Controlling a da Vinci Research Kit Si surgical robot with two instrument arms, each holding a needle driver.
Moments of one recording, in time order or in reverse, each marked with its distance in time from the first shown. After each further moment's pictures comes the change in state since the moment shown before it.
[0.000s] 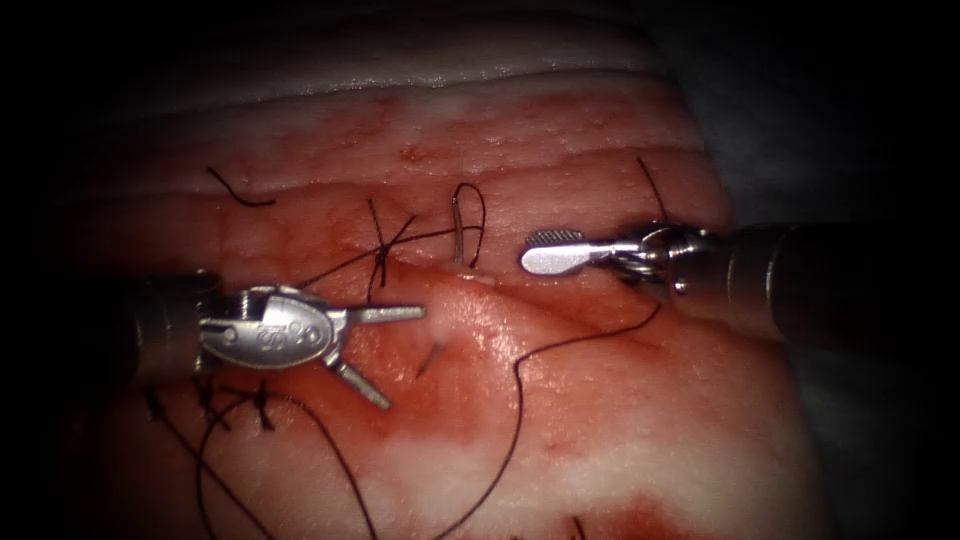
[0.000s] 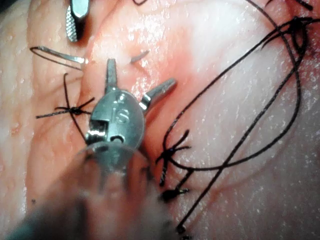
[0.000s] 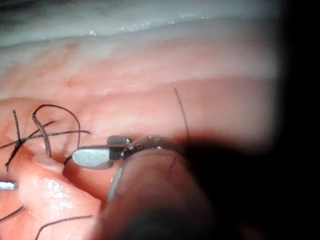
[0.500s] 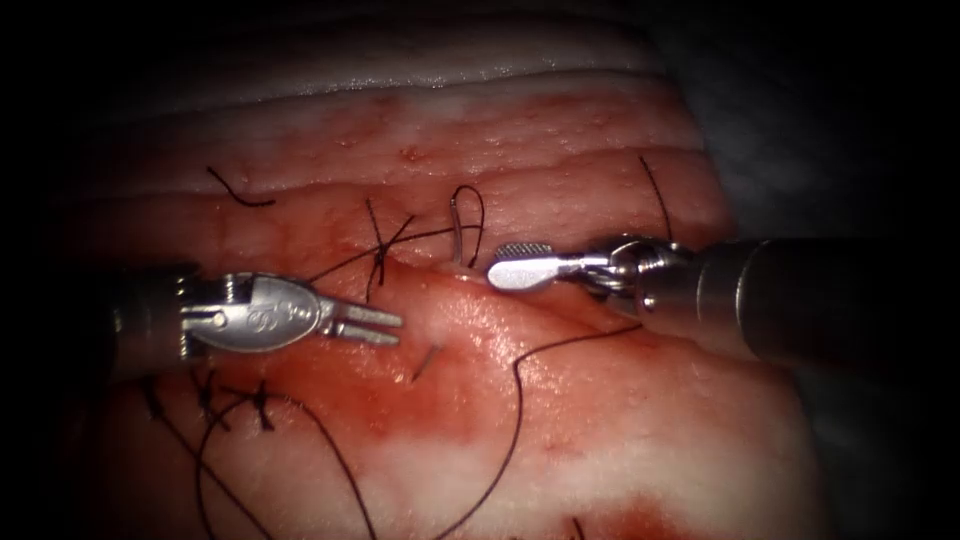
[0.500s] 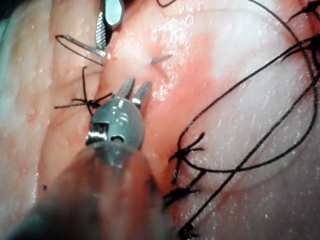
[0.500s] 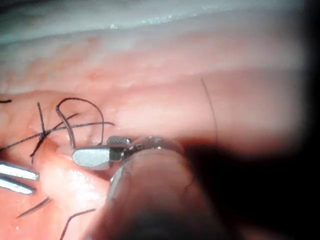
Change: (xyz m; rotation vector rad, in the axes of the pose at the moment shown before) right arm -0.002 -0.002 0.002 0.018 -0.010 0.008; left arm -0.001 -0.001 -0.002 0.113 -0.118 -0.112
